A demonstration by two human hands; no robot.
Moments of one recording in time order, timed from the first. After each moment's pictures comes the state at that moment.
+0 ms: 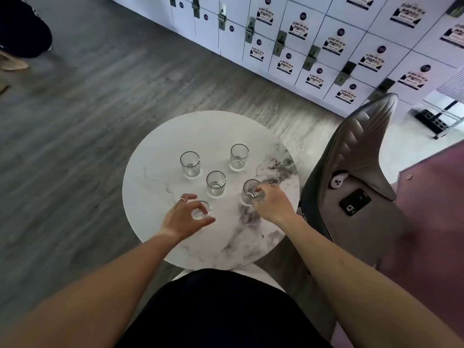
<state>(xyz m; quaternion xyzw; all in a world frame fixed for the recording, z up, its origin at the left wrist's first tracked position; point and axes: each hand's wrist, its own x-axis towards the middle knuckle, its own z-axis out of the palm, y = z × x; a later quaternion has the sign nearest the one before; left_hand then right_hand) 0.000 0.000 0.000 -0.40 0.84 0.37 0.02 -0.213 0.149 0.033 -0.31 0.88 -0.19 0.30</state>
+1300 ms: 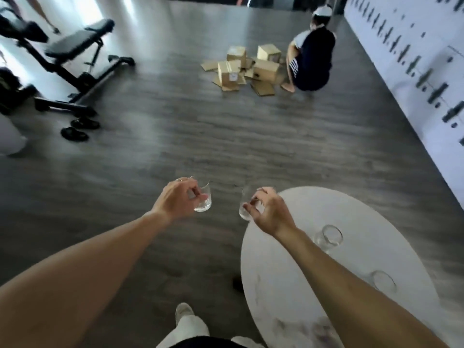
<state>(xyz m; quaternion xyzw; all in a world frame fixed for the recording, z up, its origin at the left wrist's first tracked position) 0.256 0.037 0.107 -0.78 0.55 0.20 -0.23 -0.005 -0.040 0.100 -0.81 0.48 -0.17 0.28</state>
